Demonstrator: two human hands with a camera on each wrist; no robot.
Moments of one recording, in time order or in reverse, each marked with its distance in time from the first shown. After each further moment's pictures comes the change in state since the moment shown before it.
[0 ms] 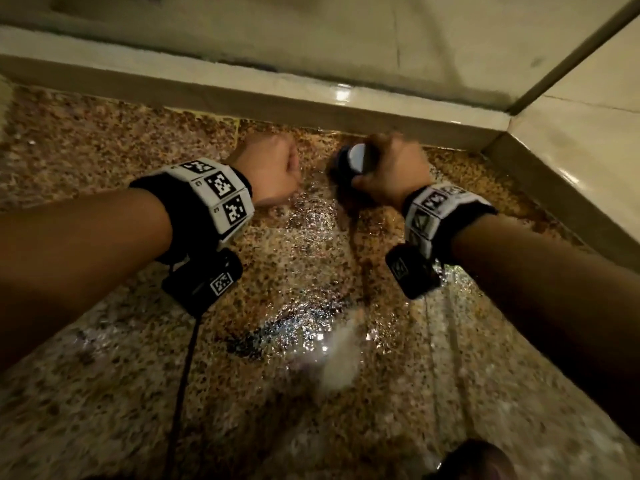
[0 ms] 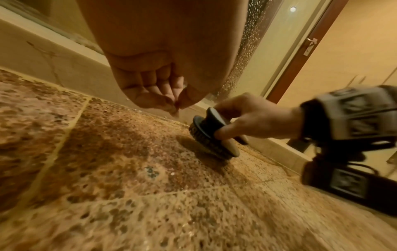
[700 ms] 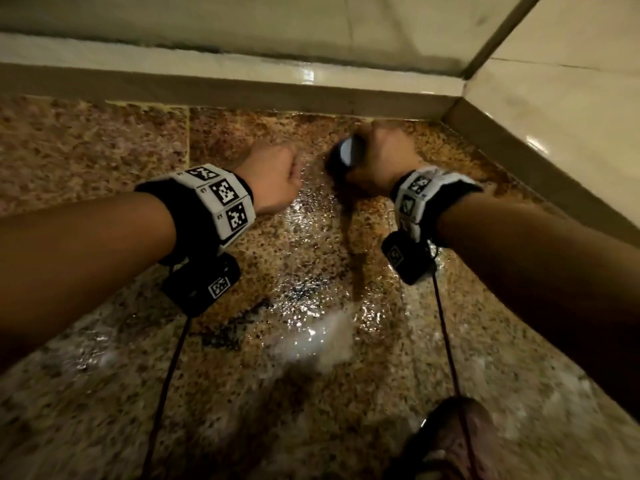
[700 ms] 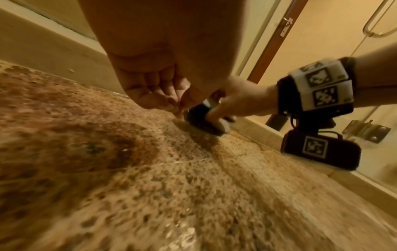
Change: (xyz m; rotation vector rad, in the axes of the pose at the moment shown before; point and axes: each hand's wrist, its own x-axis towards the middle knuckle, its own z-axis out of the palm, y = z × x) left_hand -0.006 0.042 0.032 0.016 -0.116 0.144; right_hand -0.017 0.044 0.005 -0.085 0.042 0.029
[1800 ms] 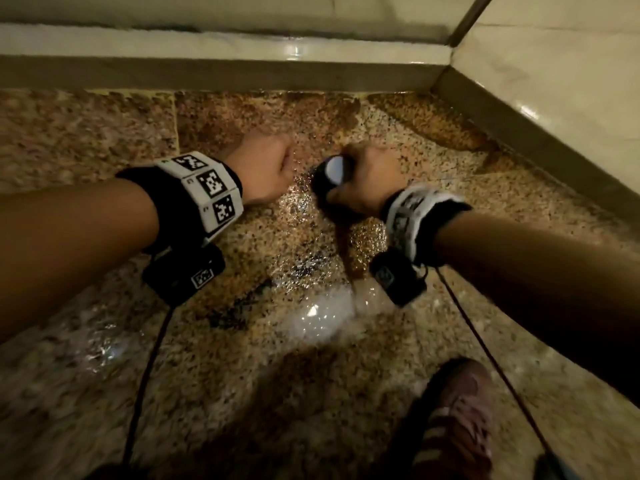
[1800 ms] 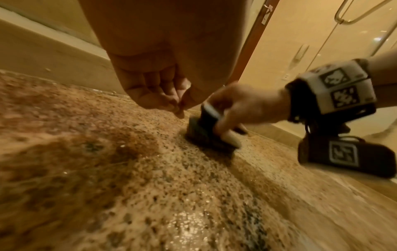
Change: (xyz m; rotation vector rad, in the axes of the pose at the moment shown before) left_hand -0.015 -0.002 -0.004 0.070 -0.084 0.076; right_hand -0.060 -0.024 0.014 0.160 -0.028 0.098
